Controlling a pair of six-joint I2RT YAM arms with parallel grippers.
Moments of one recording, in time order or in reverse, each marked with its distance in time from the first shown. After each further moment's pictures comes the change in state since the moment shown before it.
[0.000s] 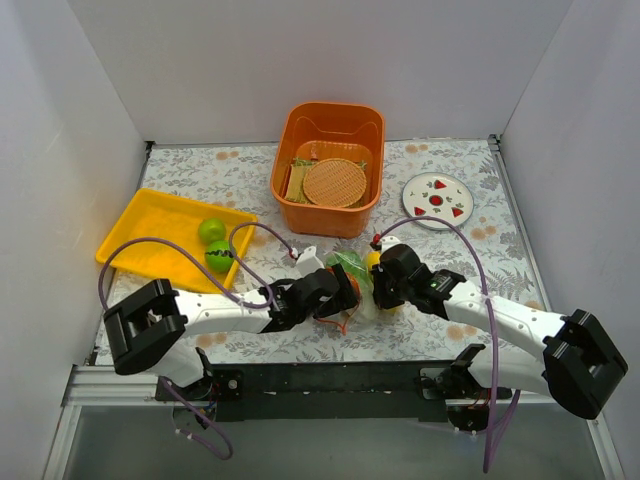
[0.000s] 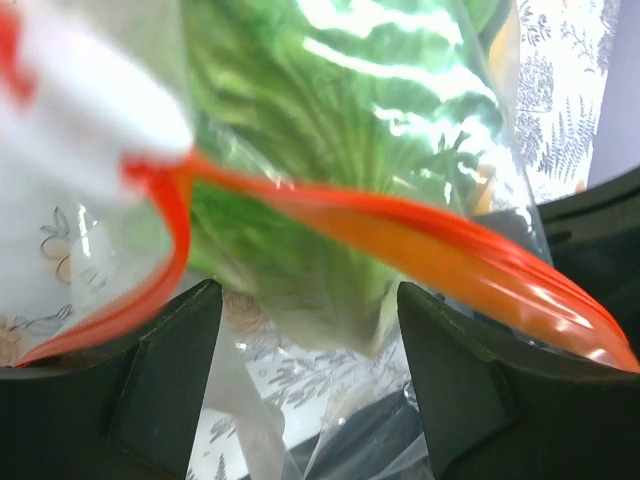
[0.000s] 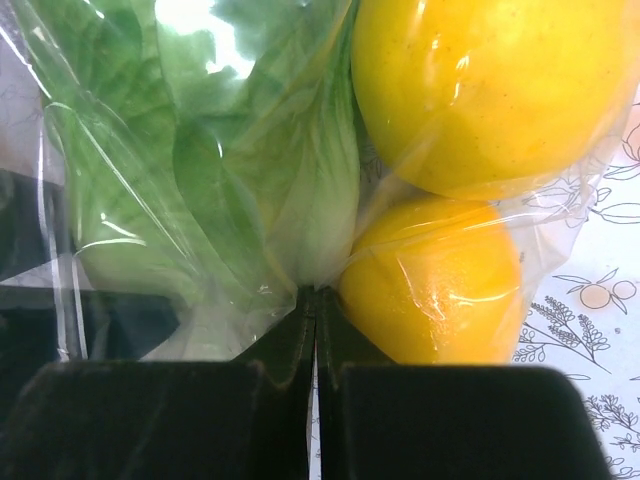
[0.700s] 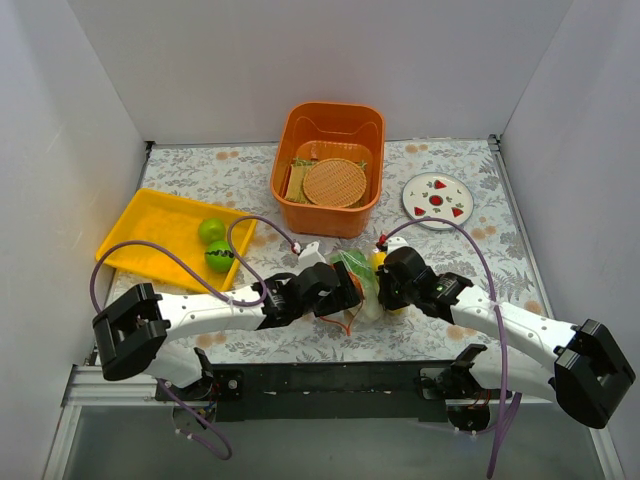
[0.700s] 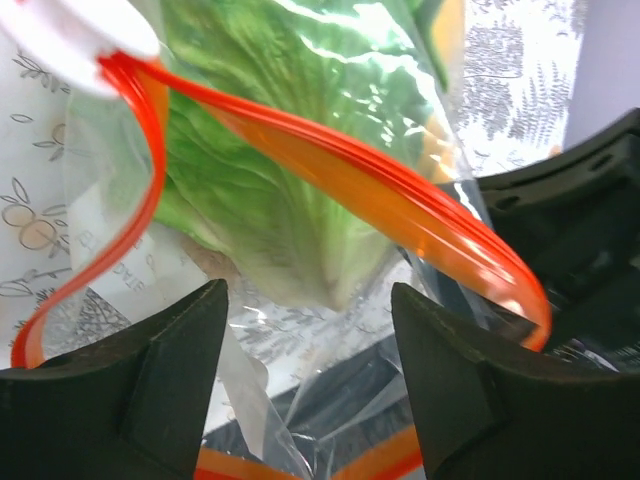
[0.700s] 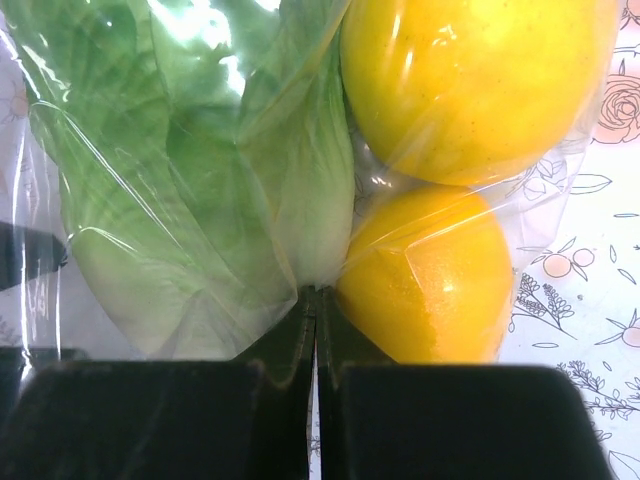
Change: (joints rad) left arm 0.000 -0.021 0.100 -0.139 0.057 0.016; right arm 0.003 -0.068 -0.013 -0.049 0.060 0.011
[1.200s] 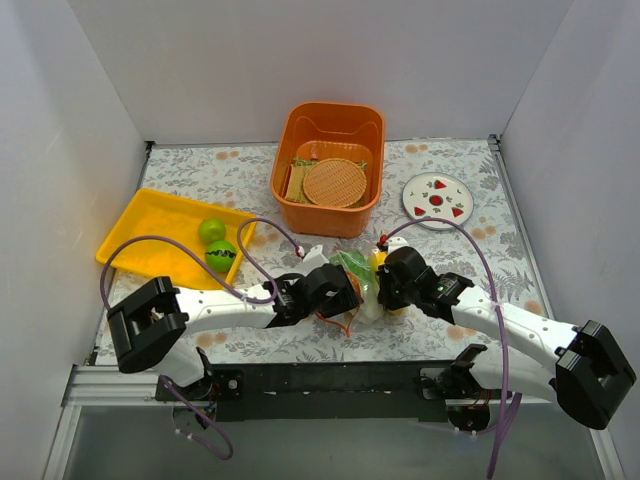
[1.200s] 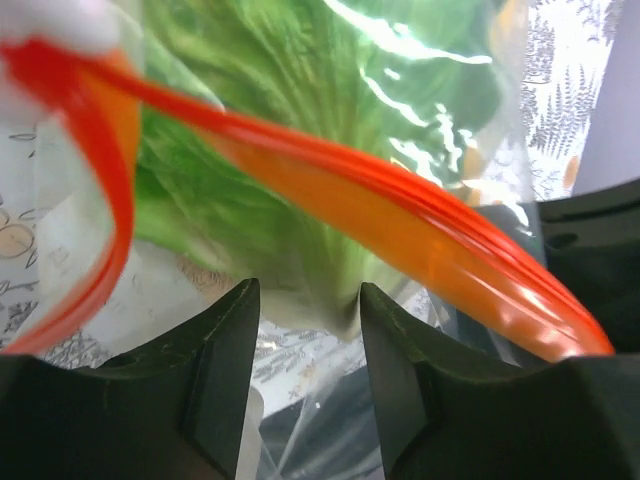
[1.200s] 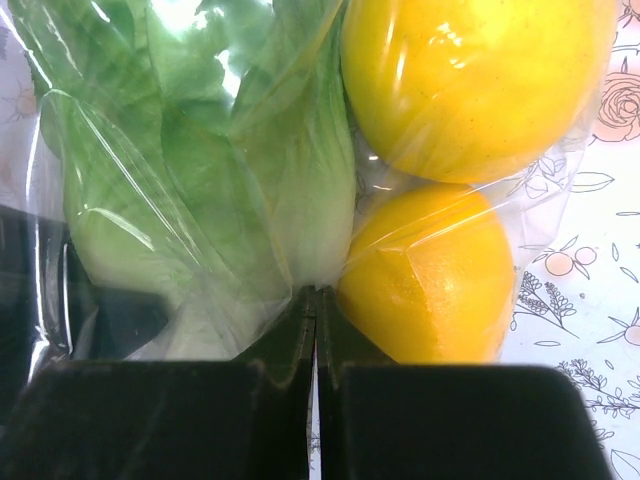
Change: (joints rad) left arm 0.000 0.061 0.009 0.027 0.020 -0.060; right arm 0.000 -0.006 0.000 -0.003 -0.008 0.004
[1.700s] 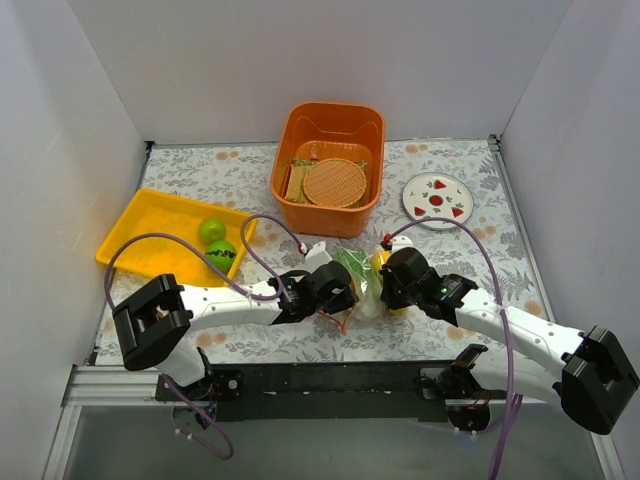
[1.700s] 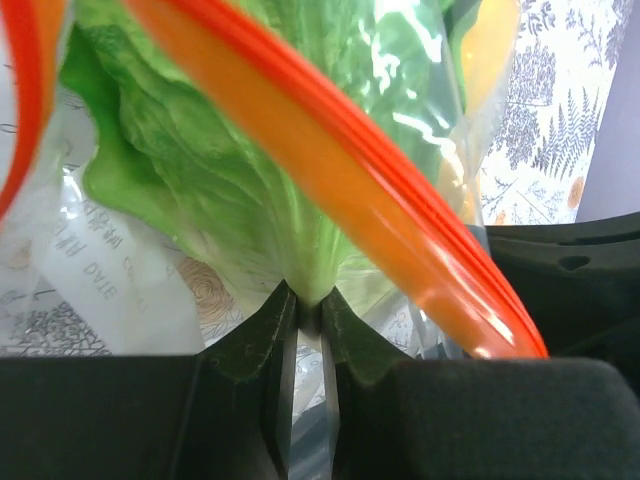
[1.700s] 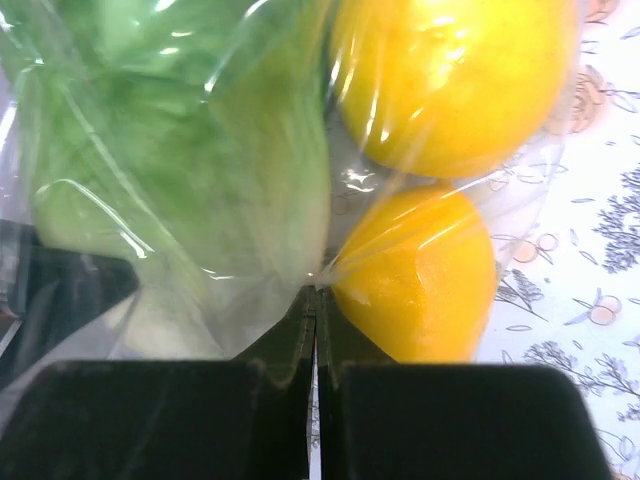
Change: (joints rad) left arm 0.000 0.047 0.066 -0.055 -0.044 0.000; right arm -0.001 -0.029 0.000 -0.023 0.051 0.012
